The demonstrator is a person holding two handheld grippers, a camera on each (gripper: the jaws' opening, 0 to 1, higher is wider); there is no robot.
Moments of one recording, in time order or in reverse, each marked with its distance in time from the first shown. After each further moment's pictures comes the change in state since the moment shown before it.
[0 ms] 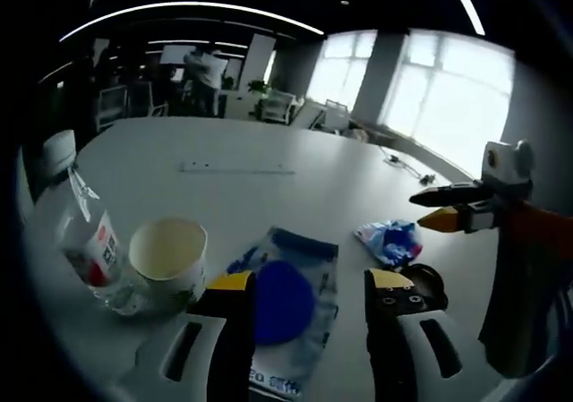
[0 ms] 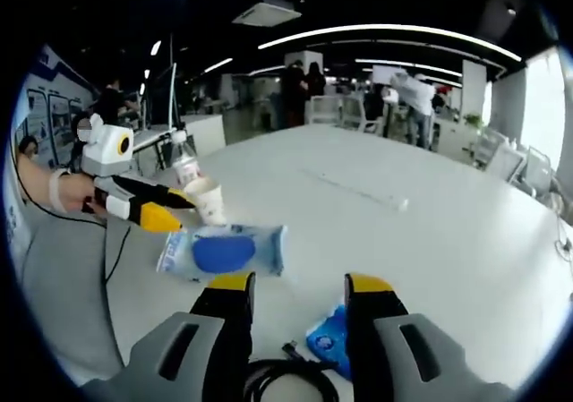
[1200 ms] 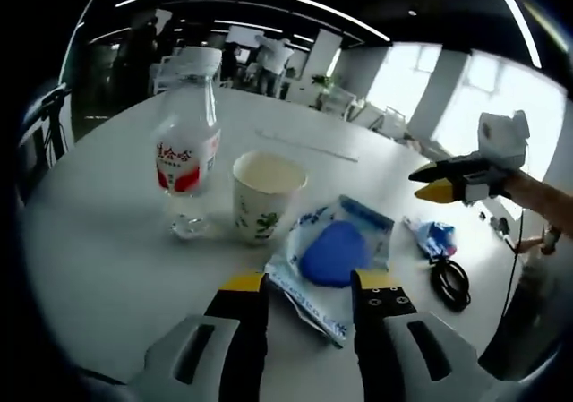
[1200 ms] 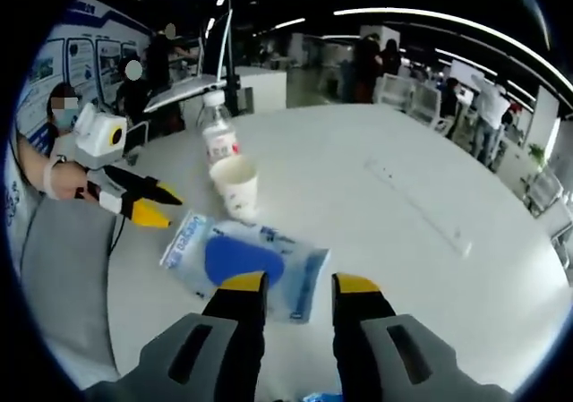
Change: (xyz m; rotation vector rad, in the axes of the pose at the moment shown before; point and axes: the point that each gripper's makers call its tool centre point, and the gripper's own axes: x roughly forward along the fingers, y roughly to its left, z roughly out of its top) left arm -0.045 0.054 -0.049 -0.197 0.013 0.217; right arm 0.082 0.033 0.028 -0.236 0.190 0.239
